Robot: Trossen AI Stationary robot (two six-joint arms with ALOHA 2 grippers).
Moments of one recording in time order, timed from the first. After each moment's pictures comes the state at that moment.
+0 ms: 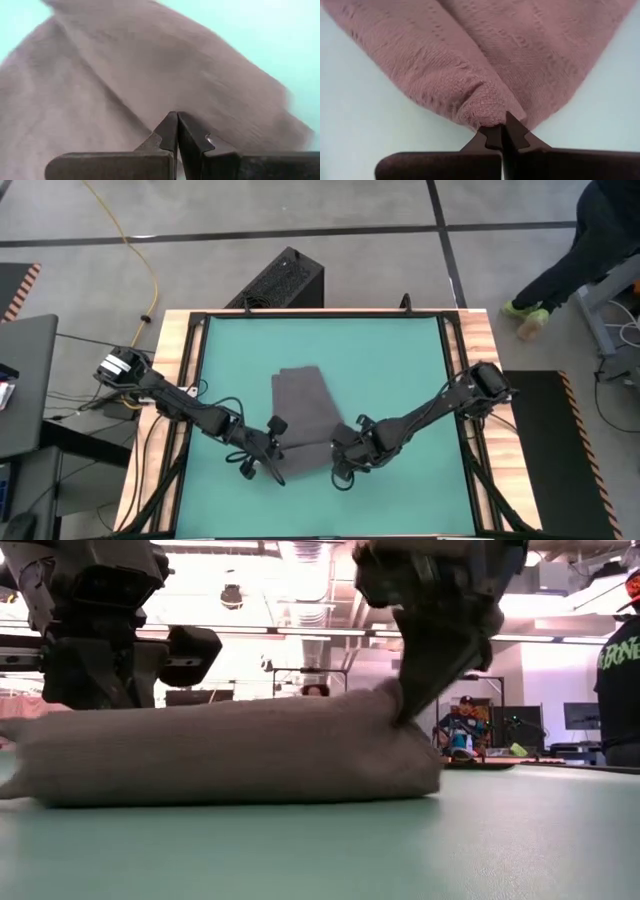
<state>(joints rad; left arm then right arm) -0.43 1.49 0.63 0.06 -0.09 0.27 0.42 1.85 1.33 -0.64 0.32 0.89</state>
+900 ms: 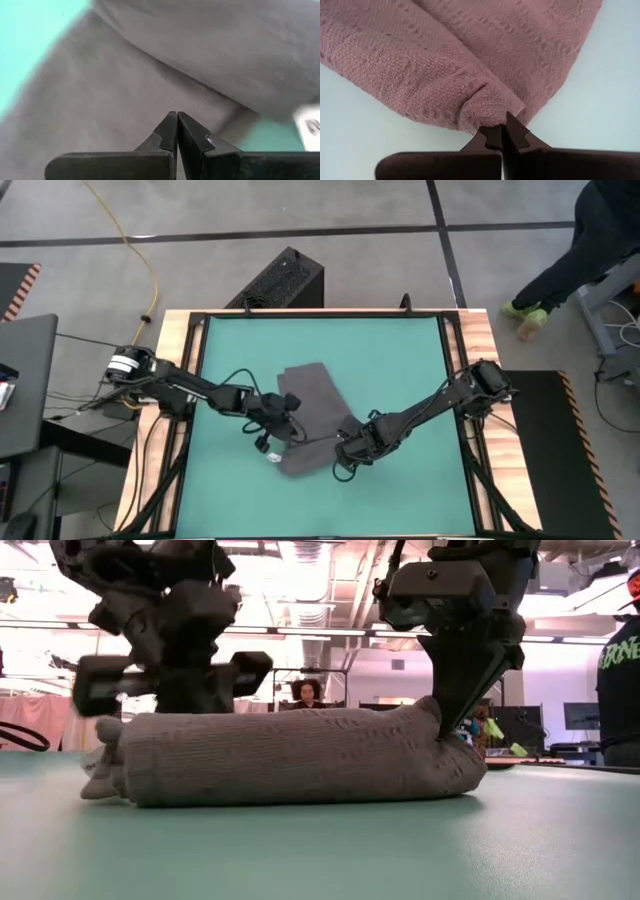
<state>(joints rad) -0.12 1.55 0.63 0.18 0.11 0.54 0.38 1.85 1.33 -0.83 0.28 1.02</state>
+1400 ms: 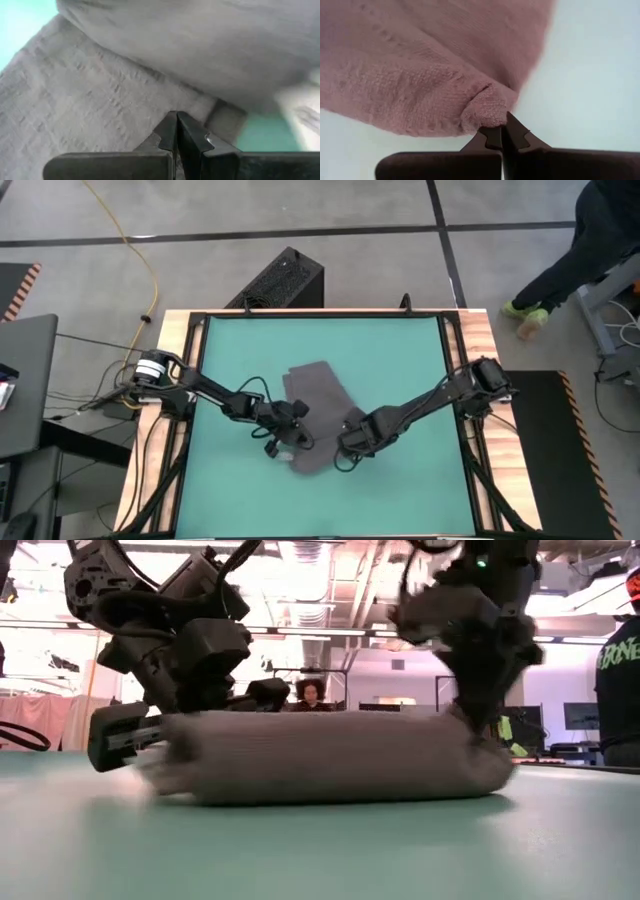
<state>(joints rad) -0.13 1.77 0.64 0.36 0.14 0.57 0.34 1.84 1.33 -0.99 0.21 1.12</state>
